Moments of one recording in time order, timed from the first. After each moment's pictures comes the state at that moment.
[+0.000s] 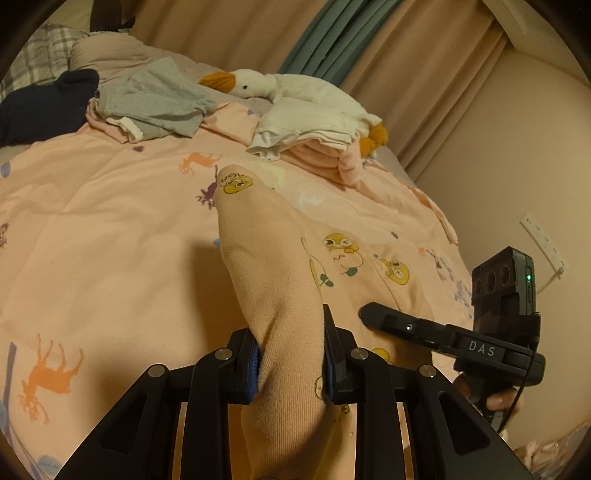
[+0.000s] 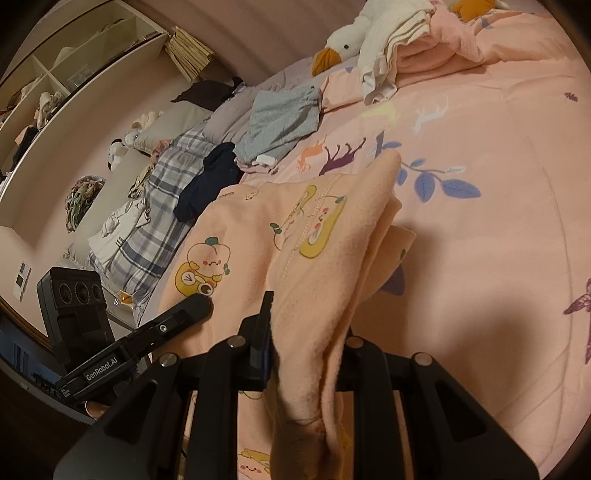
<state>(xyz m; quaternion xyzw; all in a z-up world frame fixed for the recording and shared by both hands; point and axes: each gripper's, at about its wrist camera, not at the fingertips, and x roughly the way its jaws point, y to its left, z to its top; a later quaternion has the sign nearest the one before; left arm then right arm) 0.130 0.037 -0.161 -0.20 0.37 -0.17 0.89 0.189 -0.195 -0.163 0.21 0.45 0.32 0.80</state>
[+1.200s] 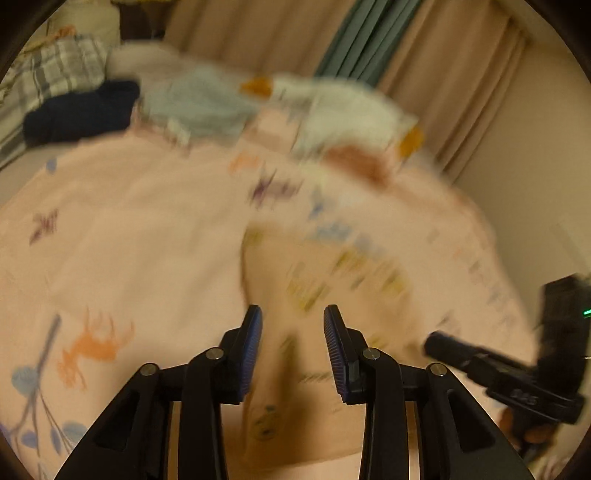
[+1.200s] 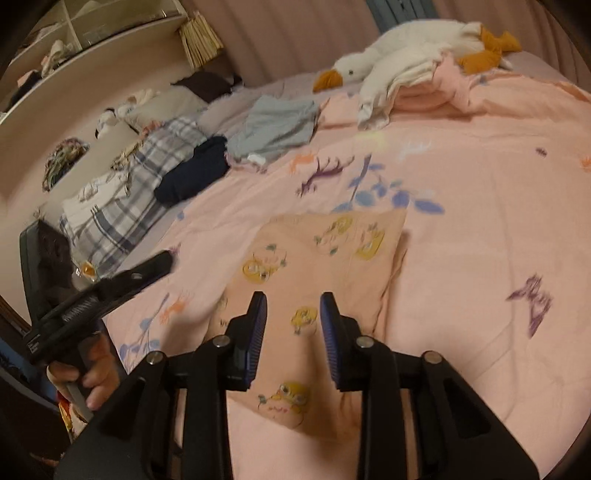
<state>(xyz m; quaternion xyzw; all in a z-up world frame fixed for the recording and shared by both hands) 0.109 0.037 -0.175 -0.17 0.40 -0.07 0.90 0.130 -0.186 -0.145 0.10 0.44 0.26 0.85</state>
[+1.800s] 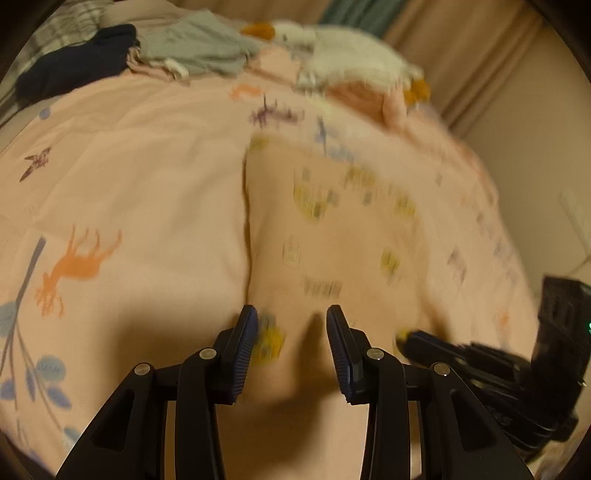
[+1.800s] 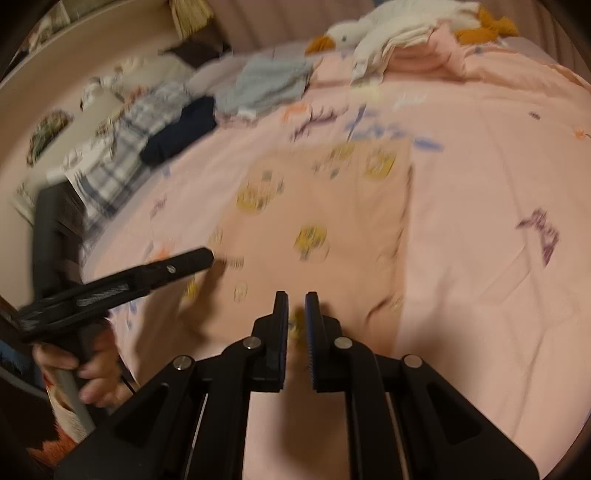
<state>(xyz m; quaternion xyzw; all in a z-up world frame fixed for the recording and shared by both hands) 0.079 0.027 -0.204 -0.15 0.49 -0.10 0.86 0.088 -0.158 -0.187 0.06 0.50 0.24 0.83</state>
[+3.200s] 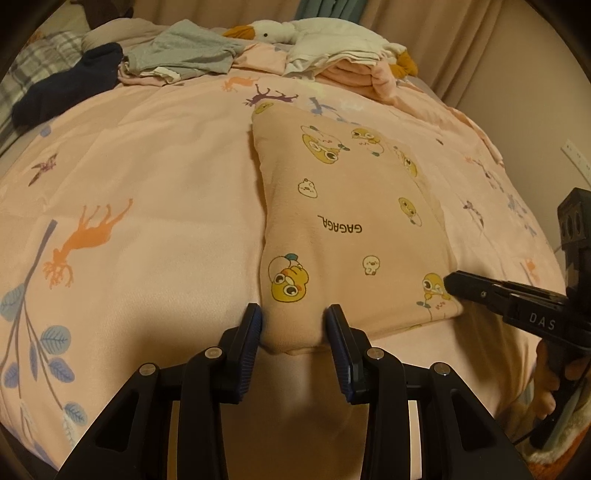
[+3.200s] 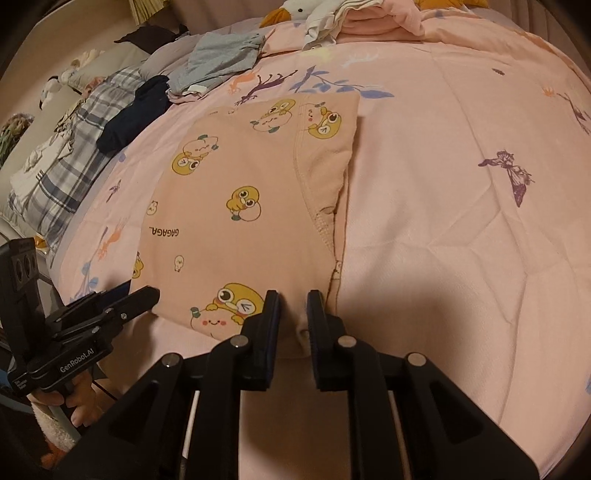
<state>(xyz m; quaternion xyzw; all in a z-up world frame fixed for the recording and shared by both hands) 0.054 0.023 -0.227 -0.08 0.47 -0.10 0.88 0.083 -0.190 -0.200 0.06 0.52 0.18 0.84</state>
